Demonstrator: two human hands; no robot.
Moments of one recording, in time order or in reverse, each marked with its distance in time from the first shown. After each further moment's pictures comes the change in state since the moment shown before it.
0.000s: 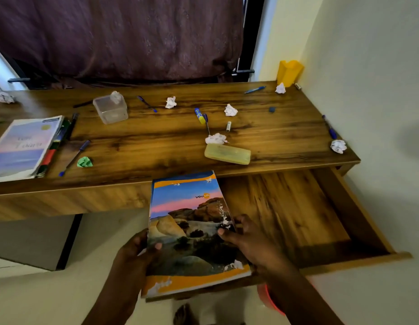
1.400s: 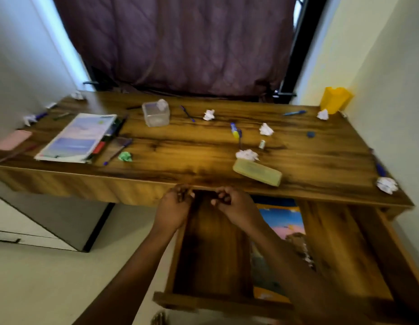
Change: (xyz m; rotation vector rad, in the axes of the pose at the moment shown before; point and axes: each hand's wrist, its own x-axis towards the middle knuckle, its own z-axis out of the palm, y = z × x) left_hand 0.097 0.028 0.042 0.453 0.302 0.347; right_hand 0.085 -0.058 0.016 -0.578 -0.005 -0.493
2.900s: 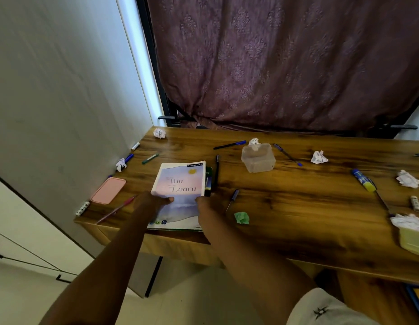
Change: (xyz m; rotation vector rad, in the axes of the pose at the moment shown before) left_hand 0.310 -0.159 -0.357 0.110 0.079 -0.401; right_hand 0.314 -0.280 0.340 0.628 0.136 0.588
